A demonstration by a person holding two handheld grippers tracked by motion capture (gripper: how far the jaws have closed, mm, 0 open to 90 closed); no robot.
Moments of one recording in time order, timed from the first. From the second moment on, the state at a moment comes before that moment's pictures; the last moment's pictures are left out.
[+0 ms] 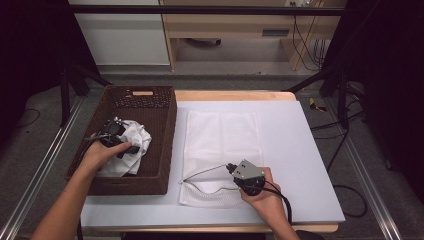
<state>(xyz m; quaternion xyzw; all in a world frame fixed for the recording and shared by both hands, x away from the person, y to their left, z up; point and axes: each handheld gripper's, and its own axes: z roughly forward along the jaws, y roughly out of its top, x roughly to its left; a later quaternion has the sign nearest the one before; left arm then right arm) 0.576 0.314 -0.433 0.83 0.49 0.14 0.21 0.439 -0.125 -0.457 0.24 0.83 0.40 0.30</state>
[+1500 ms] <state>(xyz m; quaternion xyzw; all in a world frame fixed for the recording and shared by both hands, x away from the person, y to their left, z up) 0.577 0.308 -0.437 0.84 0.49 0.12 0.20 0.439 -0.125 -0.458 0.23 0.84 0.40 0.30</state>
